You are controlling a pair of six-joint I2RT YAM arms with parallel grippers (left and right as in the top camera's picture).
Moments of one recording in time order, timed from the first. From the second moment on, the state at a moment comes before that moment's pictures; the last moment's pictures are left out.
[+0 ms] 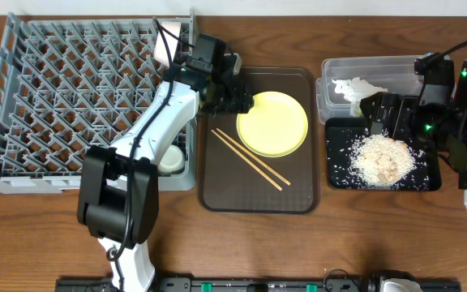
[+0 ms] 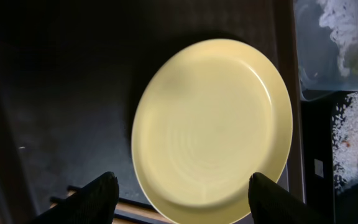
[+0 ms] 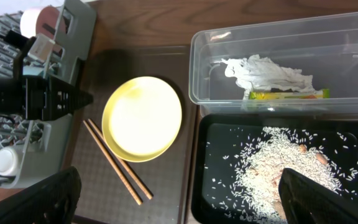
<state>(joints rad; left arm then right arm) -0.34 1.97 1.54 -0.68 0.38 -0.28 -0.06 1.24 1.47 -1.07 -0.31 0.10</state>
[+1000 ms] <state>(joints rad) -0.36 2.17 1.54 -0.63 0.44 -0.34 -0.06 1.24 1.47 -1.07 -0.31 0.10</state>
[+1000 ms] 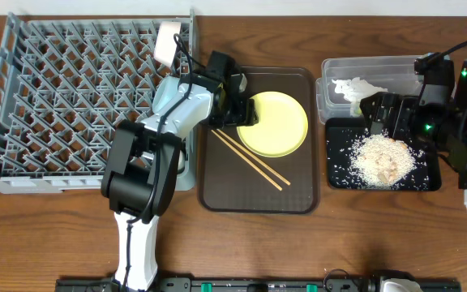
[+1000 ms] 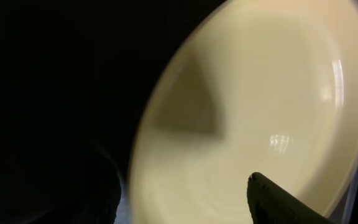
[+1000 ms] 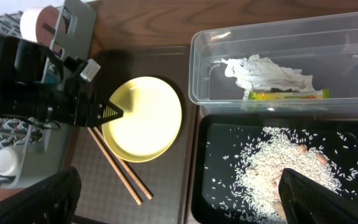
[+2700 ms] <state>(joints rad) -0.20 1.89 1.54 -0.62 0.58 -0.40 -0.06 1.24 1.47 -1.07 -0.31 0.10</state>
